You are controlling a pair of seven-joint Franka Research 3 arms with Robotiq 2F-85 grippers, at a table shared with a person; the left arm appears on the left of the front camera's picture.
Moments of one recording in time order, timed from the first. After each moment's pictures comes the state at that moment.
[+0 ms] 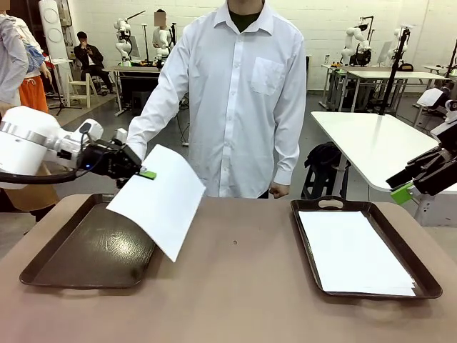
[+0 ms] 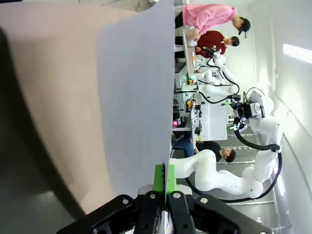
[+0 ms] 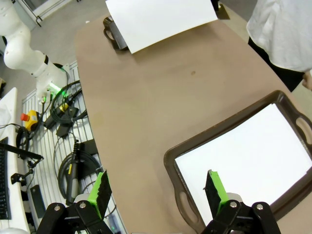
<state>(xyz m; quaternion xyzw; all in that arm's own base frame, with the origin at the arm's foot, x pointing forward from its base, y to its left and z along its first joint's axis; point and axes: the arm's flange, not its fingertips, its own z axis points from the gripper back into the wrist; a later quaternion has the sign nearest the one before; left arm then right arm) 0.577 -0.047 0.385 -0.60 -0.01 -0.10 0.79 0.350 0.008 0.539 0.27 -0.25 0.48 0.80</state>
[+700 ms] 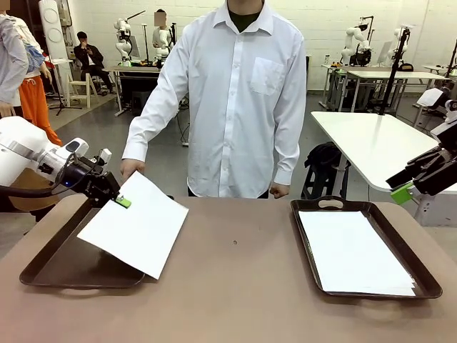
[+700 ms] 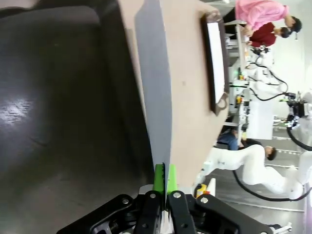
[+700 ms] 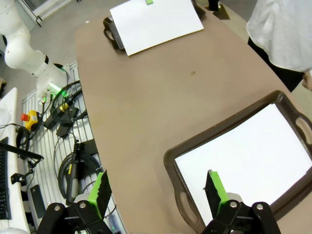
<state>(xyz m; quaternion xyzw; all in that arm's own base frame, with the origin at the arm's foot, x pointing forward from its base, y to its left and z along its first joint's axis) 0.580 0.011 0.338 -0.48 0.01 -0.10 0.87 0.350 0.008 0.539 0.27 -0.25 0.48 0.80</state>
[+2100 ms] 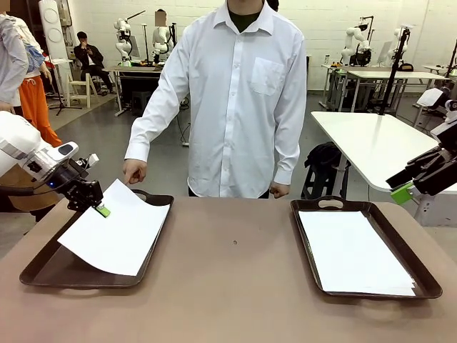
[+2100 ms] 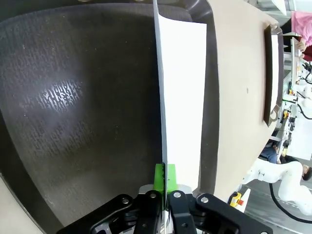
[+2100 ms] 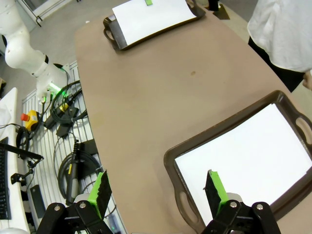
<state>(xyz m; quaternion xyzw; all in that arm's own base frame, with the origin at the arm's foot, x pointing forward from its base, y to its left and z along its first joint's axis) 0.588 0.052 0.331 -0.36 0.00 -0.07 0.93 0.350 0.008 0.539 0.27 -0.25 0.48 0.80</state>
